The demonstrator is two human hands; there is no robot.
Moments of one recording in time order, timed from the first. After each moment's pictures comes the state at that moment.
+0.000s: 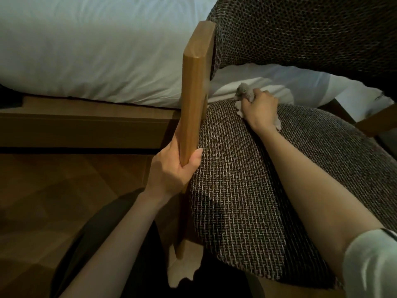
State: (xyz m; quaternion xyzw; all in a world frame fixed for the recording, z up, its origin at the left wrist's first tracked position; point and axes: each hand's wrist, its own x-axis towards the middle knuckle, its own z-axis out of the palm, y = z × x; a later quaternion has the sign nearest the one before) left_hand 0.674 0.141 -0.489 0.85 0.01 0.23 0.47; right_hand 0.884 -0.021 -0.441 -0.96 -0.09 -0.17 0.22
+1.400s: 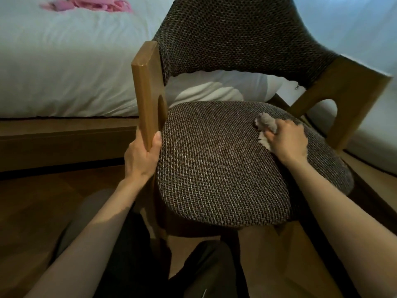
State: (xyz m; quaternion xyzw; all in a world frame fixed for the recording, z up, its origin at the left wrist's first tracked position) left_hand 0.673 0.126 -0.484 0.85 0.06 0.30 0.43; right_hand 0.766 -0.210 -0.433 -0.98 0.01 -0.18 0.10
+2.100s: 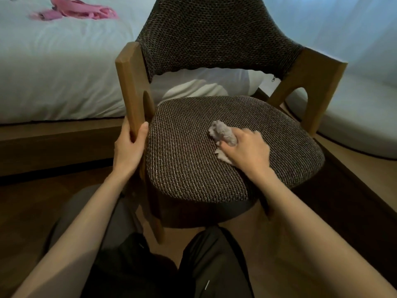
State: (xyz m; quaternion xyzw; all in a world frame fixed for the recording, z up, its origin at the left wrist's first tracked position) left_hand 0.648 0.117 -0.461 0.82 0.08 0.22 0.52; right_hand 0.669 -0.167 -0.432 -0.97 -0.08 -0.18 0.16
